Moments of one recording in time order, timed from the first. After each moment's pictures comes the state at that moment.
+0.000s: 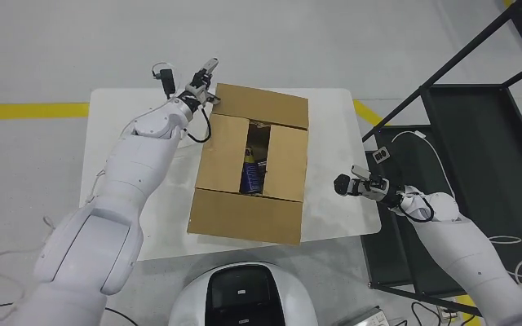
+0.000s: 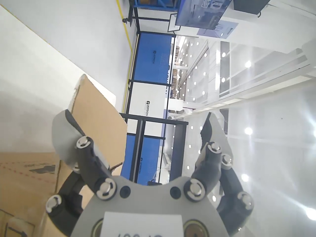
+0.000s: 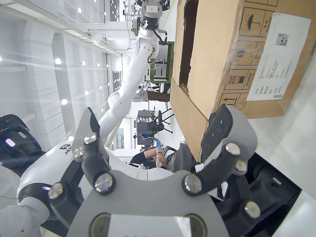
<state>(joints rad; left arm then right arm) 0.34 -1.57 -0.93 -0.24 -0.45 -0.31 -0.47 -1.37 -0.75 1.27 -1.29 0.92 -0.55 1.13</state>
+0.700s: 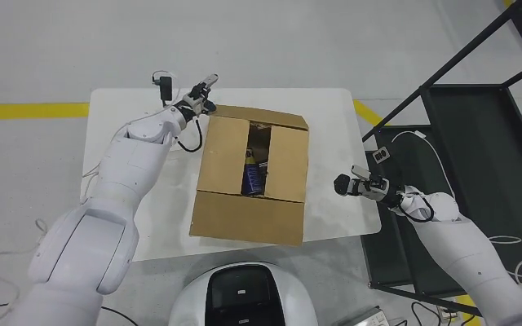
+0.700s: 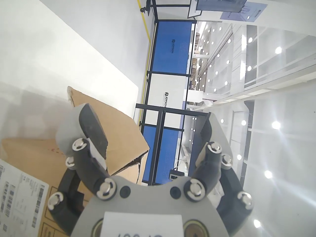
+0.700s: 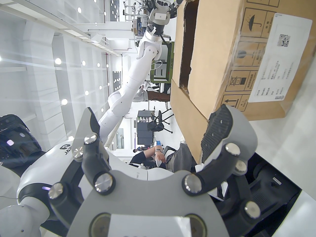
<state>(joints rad) 0.34 -1.54 -0.94 -0.20 -0.33 -0.30 -0.60 -1.37 -0.75 1.27 -1.29 0.92 -0.55 1.13</state>
